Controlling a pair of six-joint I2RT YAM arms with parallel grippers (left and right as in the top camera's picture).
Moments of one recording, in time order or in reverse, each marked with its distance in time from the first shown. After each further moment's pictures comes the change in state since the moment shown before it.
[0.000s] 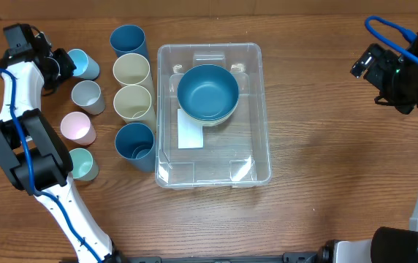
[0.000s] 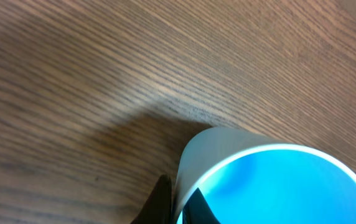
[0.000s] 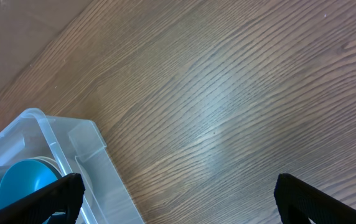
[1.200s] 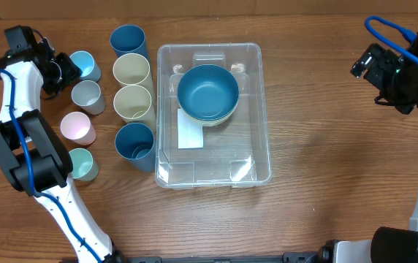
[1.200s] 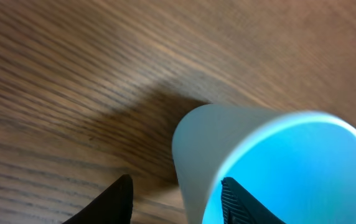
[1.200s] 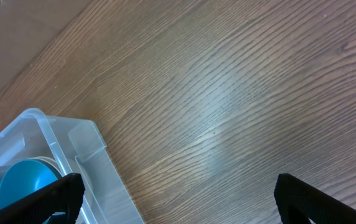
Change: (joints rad) left arm 0.000 -0.014 -0.023 -0.074 0.027 -0.003; right arm 0.000 0.000 0.000 0.000 0.000 0.000
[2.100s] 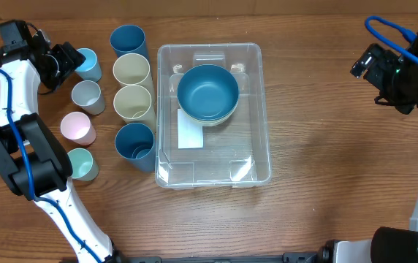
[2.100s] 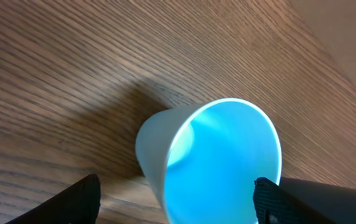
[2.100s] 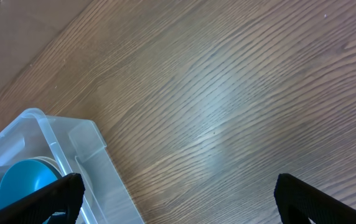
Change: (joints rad) left arm 0.000 -0.048 0.000 0.027 0.072 -0.079; right arm 0.000 0.000 0.000 0.000 0.000 0.000
